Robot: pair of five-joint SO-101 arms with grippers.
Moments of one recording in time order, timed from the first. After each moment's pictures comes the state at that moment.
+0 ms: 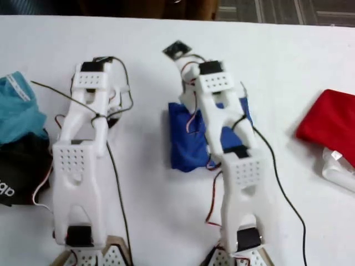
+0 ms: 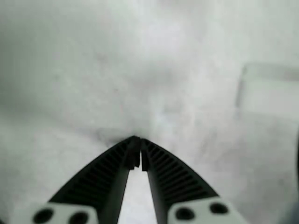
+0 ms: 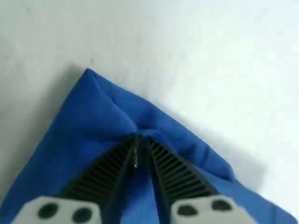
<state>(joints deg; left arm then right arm) -7.6 52.4 -40.5 92.0 9.5 -16.4 44.8 -37.8 78.4 28.5</state>
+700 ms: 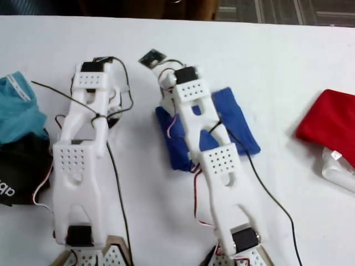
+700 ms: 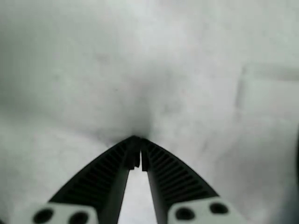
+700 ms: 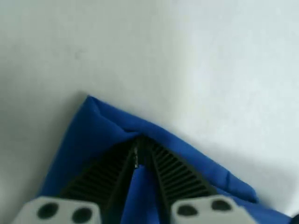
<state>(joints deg) -7.6 52.4 -40.5 92.0 9.5 -24.2 69.2 -75.2 90.2 28.6</state>
